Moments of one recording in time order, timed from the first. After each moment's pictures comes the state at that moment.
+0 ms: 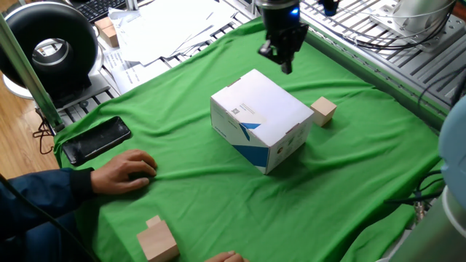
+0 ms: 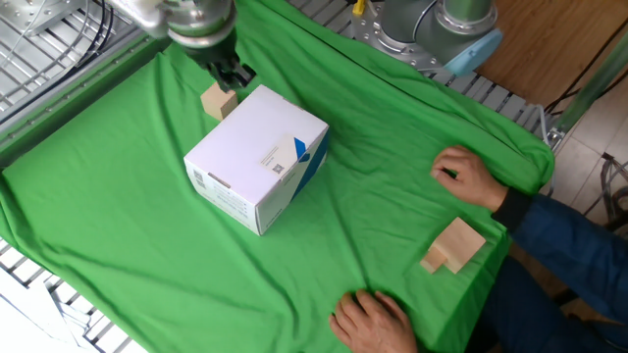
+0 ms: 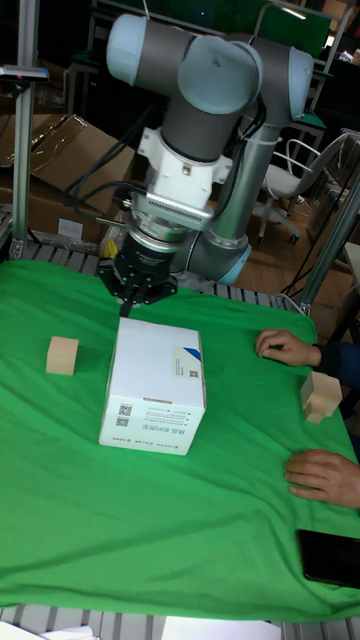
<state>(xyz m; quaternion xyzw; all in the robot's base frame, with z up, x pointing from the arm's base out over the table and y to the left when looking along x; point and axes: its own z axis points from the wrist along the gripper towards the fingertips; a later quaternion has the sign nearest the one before) 0.472 -0.089 0.189 0.03 -0.99 0.06 0.09</state>
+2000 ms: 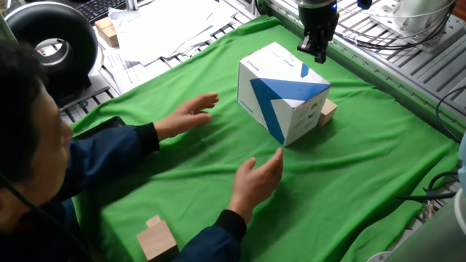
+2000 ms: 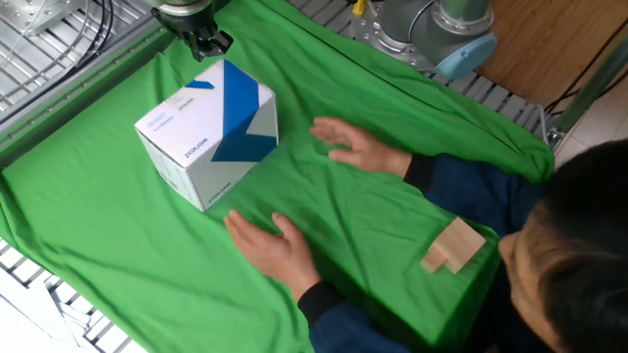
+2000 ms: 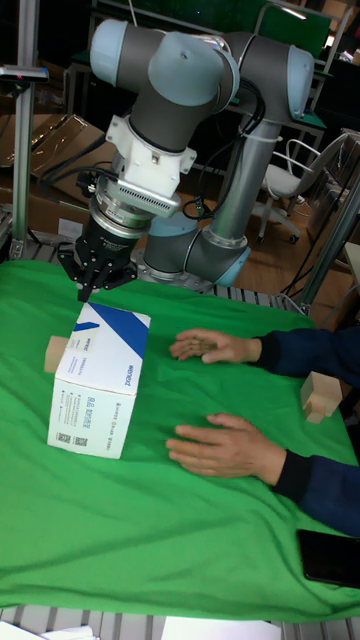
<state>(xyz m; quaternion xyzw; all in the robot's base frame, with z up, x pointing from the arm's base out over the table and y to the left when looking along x) 0.454 -0.149 0.188 0.07 -0.99 0.11 0.08</state>
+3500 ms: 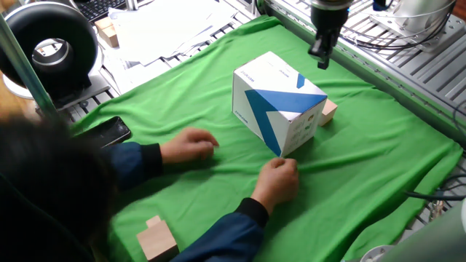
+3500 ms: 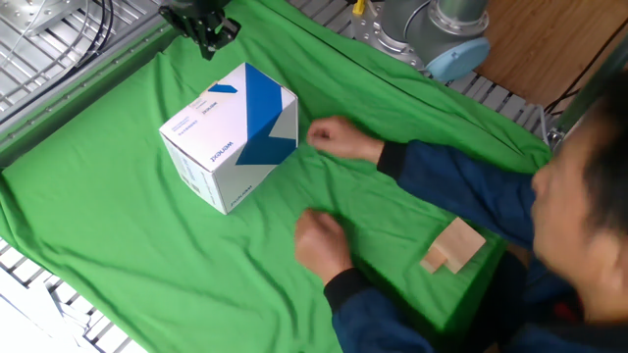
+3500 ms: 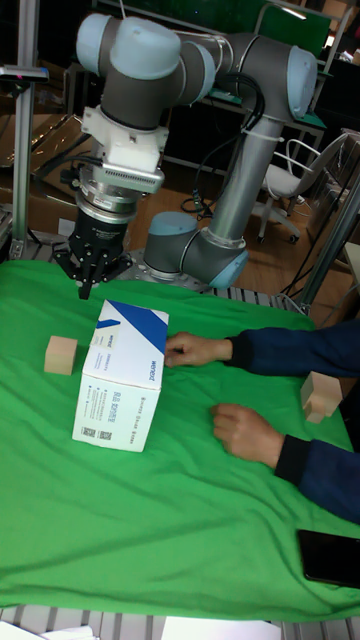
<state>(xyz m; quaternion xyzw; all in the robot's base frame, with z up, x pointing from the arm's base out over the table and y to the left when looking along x) 0.430 -0.155 0.177 0.15 -0.99 0.04 0.05</state>
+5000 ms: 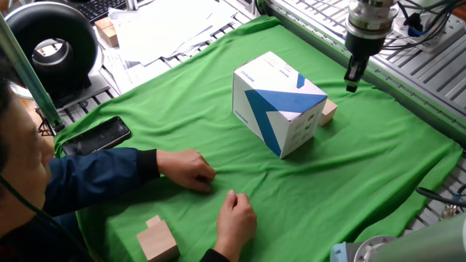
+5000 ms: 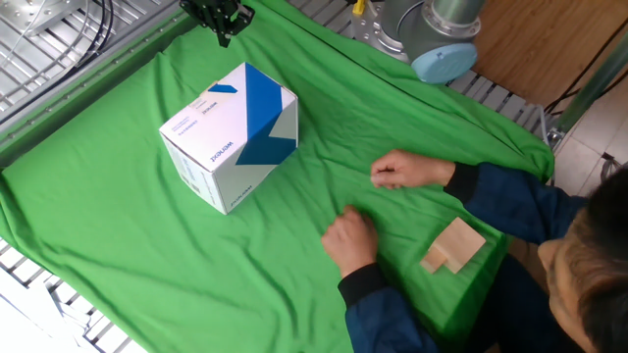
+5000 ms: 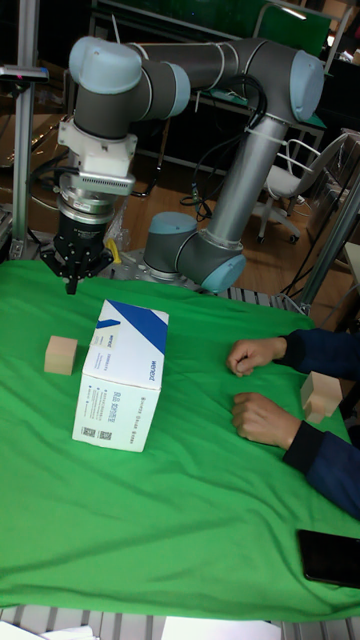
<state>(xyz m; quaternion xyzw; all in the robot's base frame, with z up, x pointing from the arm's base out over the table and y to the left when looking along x) 0.369 -0.184 0.138 0.17 -0.98 0.02 0.05</state>
